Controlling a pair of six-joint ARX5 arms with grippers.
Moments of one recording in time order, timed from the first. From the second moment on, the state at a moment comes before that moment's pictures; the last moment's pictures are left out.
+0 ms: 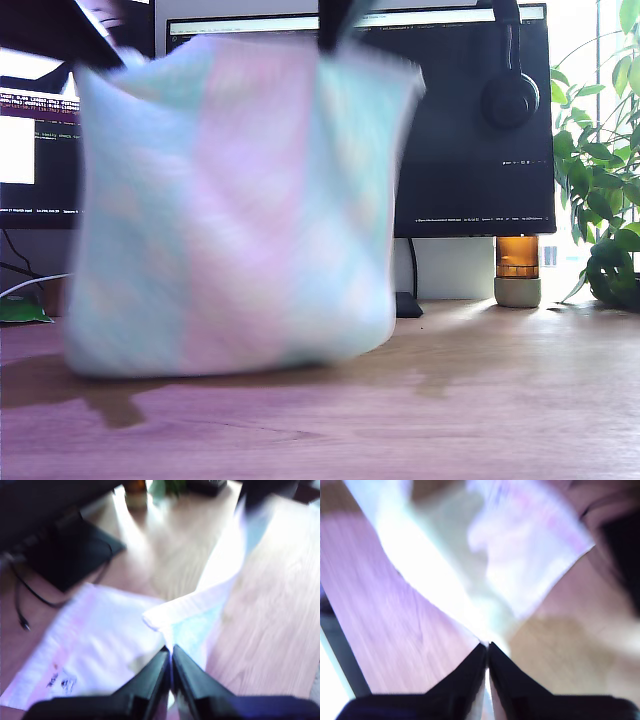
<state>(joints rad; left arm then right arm) -0.23 0.98 0.92 -0.59 0.65 0.37 0.78 1.76 1.86 -1.28 -0.02 -0.39</state>
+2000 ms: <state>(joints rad) -0.83 0.76 0.71 -0.75 0.25 -0.10 0.92 1.39 1.36 -1.06 -0.12 -0.33</state>
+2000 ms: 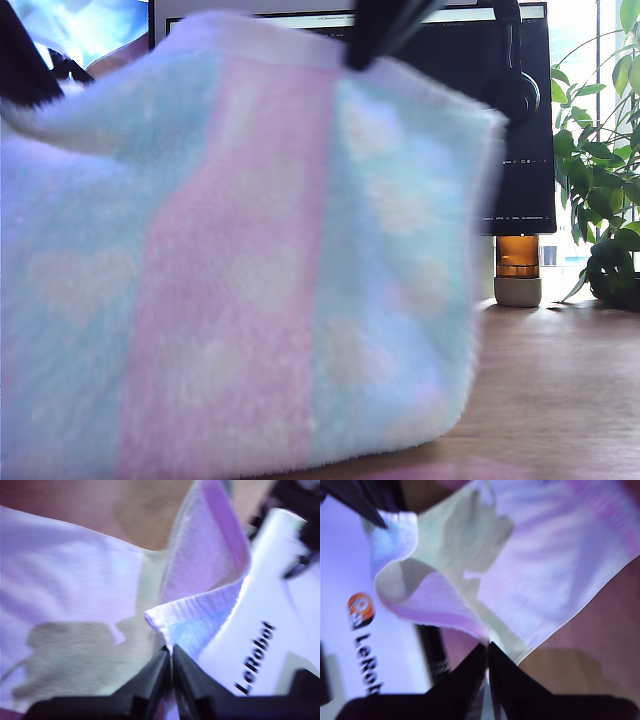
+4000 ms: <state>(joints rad) -0.42 1.36 0.71 -0.29 -0.18 0.00 0.74 1.91 1.36 -0.22 -0.09 -0.47</state>
